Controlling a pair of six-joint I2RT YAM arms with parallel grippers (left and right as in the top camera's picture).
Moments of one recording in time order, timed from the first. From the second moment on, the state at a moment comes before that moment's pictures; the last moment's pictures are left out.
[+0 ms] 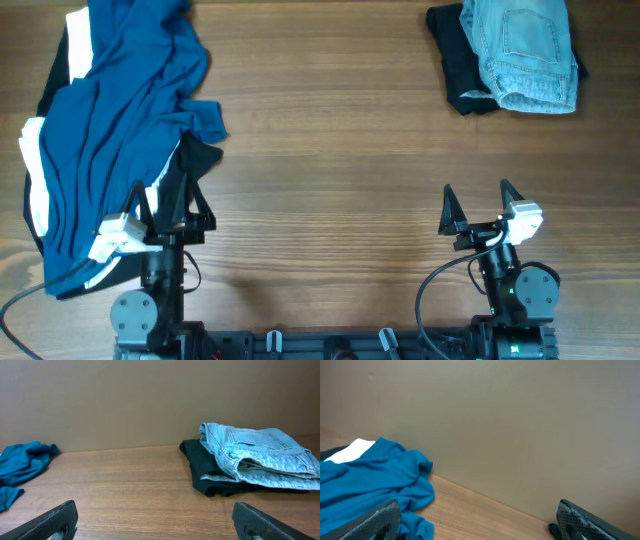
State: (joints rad) left arm -0.03 0.05 0.12 0.11 -0.08 -0.47; right arm -0.02 0.02 0.01 0.01 -0.15 0.13
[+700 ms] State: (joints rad) left arm -0.03 0.01 0.01 -0.02 -0.08 -0.47; right arm -0.02 0.02 0.01 0.01 -0.15 0.13
